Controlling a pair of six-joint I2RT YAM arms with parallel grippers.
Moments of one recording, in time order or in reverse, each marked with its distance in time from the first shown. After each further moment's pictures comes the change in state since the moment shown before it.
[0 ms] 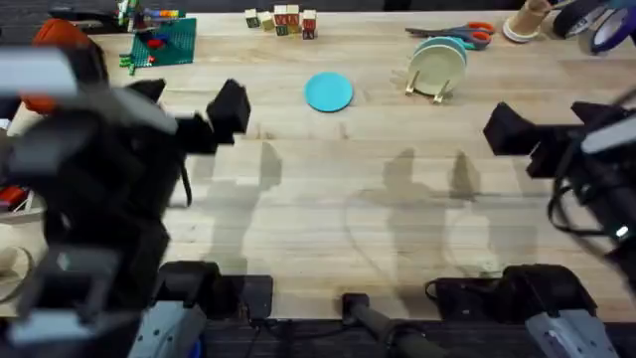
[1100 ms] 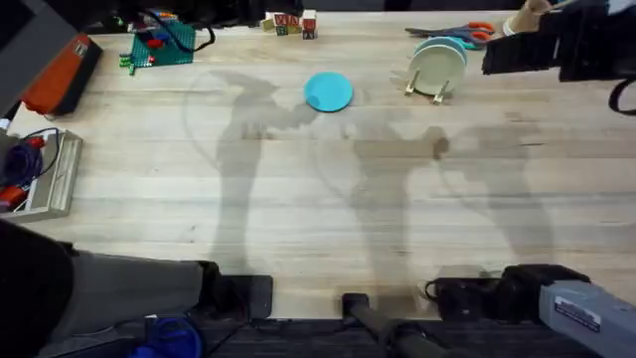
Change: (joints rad) left arm 0.000 1.073 0.973 -0.492 0.581 -0.058; right arm 0.000 0.772 0.817 -0.592 -0.184 0.000
